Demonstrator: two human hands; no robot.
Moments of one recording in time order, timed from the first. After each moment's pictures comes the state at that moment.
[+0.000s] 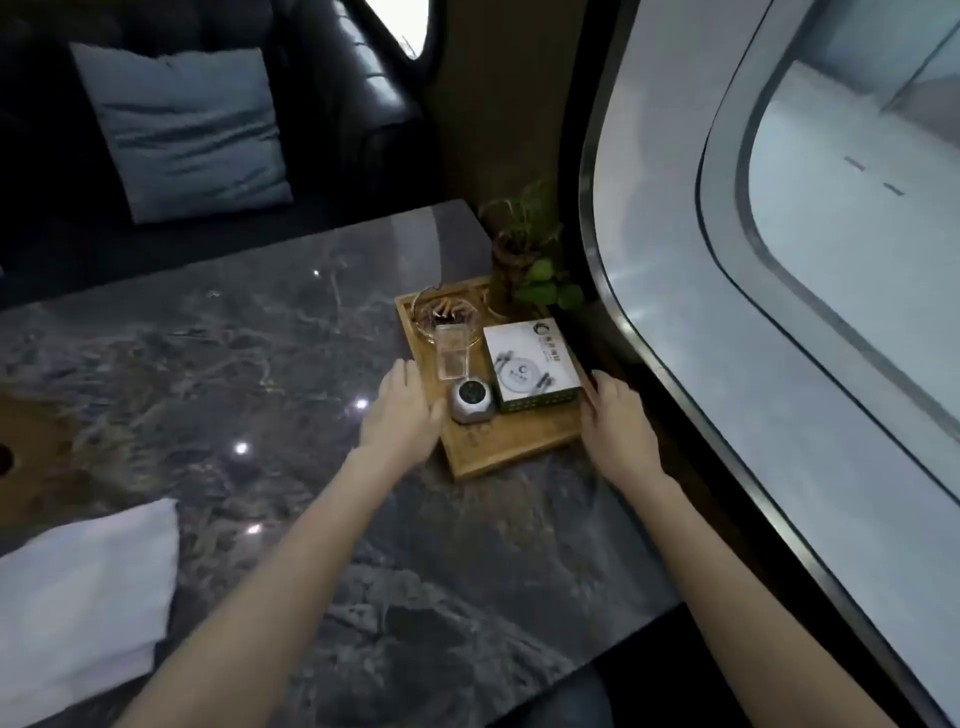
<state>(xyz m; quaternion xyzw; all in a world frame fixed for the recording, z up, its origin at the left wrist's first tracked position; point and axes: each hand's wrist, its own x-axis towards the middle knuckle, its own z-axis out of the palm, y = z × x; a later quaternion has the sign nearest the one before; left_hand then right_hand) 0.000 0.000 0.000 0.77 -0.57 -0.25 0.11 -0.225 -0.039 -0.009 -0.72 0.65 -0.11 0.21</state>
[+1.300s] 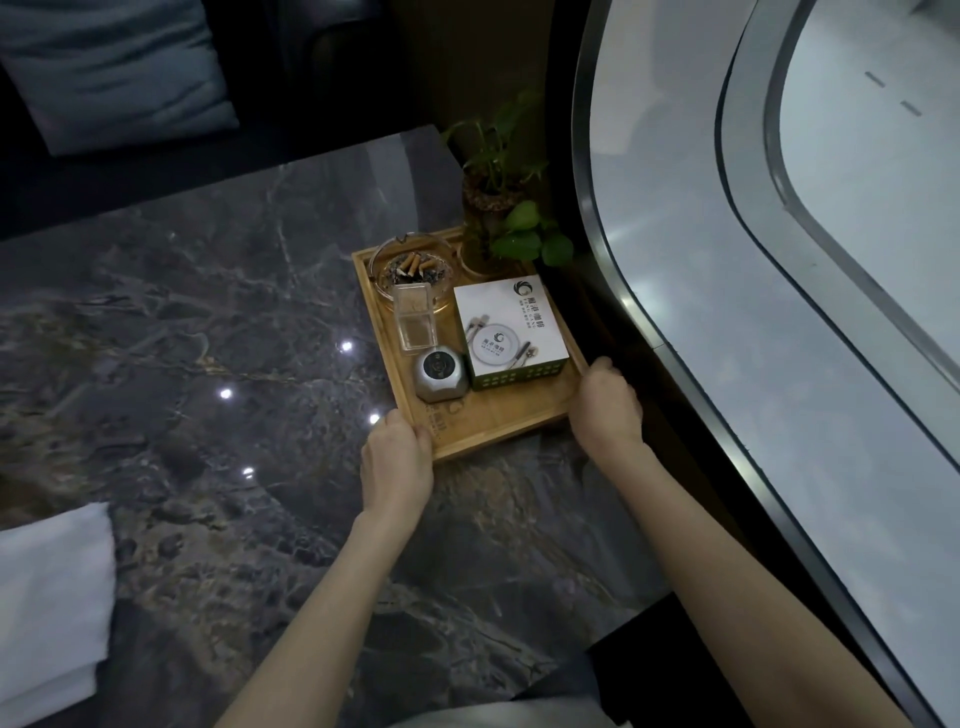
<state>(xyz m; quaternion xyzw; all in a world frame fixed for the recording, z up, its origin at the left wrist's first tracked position) -0.047 0.017 -0.043 0.84 -0.44 -0.24 0.20 -0.222 -0.071 -0.036 -0.67 0.73 -0.01 0.17</state>
